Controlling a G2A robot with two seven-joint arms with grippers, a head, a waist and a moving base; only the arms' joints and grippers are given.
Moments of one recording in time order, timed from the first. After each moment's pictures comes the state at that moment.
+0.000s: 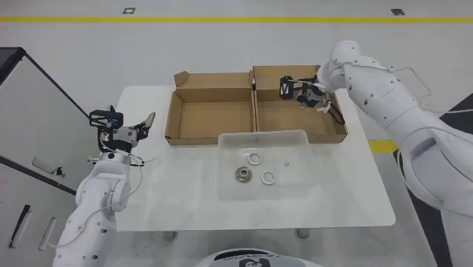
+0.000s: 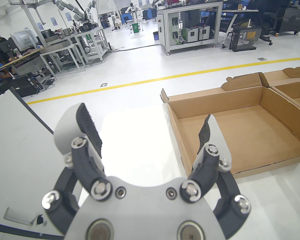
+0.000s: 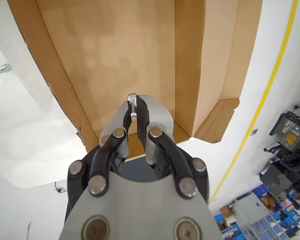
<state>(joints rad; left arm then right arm) 1.73 -1.15 -1.60 -1.80 1.33 0.00 0.00 -0.31 -1.14 0.30 -0.79 -0.89 -0.95 0.85</state>
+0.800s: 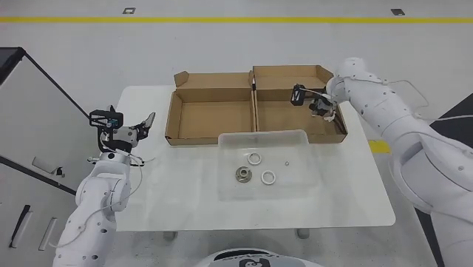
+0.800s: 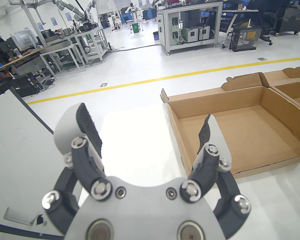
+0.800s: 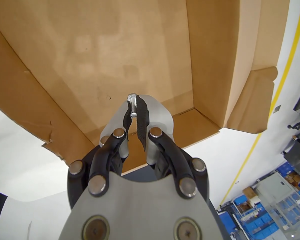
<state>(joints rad) 1.73 -1.15 -1.60 -1.80 1.33 0.00 0.00 -0.37 -1.18 0.29 -0.58 -1.03 -0.88 0.70</state>
